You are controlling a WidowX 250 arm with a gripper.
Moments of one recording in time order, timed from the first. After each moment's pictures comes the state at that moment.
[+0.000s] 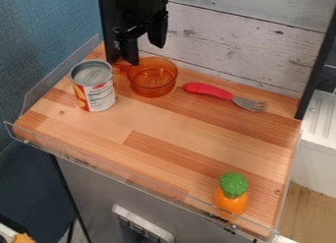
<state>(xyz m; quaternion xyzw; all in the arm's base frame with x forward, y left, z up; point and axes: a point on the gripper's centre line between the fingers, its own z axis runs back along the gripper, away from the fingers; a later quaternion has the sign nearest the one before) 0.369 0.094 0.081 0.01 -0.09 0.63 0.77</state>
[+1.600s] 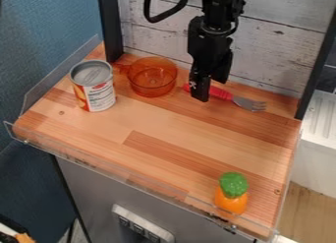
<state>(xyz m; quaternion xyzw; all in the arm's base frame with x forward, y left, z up) 0.402 -0.011 0.022 -0.01 -0.05 0.66 0.75</state>
